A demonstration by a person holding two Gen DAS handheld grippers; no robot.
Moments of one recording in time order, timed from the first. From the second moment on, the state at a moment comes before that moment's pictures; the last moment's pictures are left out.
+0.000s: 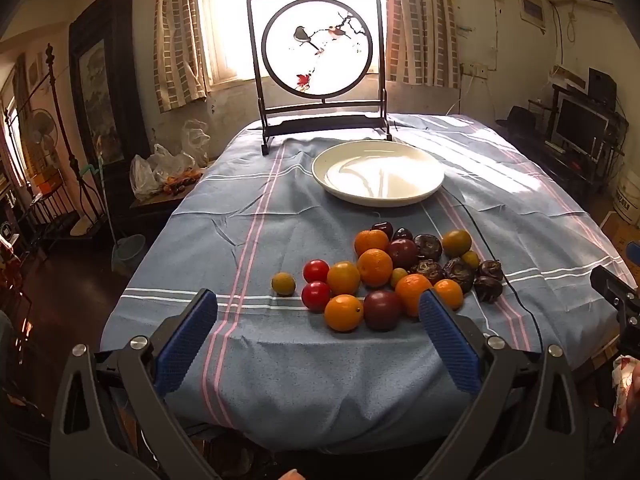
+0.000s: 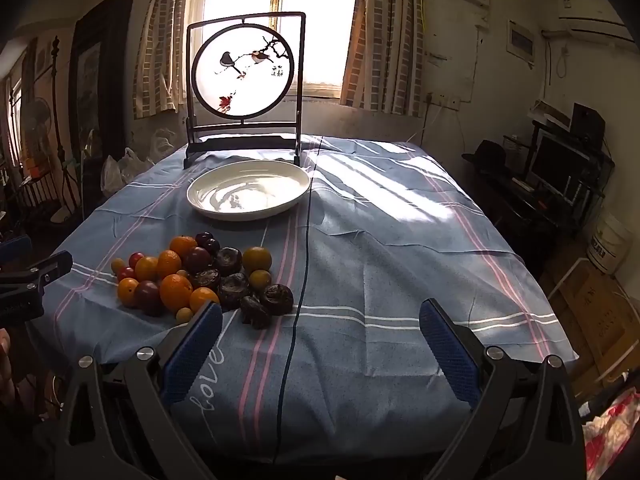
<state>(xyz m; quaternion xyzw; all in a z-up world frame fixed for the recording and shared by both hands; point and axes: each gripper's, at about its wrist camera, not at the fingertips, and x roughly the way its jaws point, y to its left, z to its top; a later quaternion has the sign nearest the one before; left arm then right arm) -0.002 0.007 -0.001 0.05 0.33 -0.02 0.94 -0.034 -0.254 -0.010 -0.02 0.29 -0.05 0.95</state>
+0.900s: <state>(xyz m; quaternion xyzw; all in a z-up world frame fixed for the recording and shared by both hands) -0.001 0.007 -0.002 0.05 0.33 -0.01 0.94 -0.036 -0.252 -0.011 -0.03 0.29 -0.04 0.96</state>
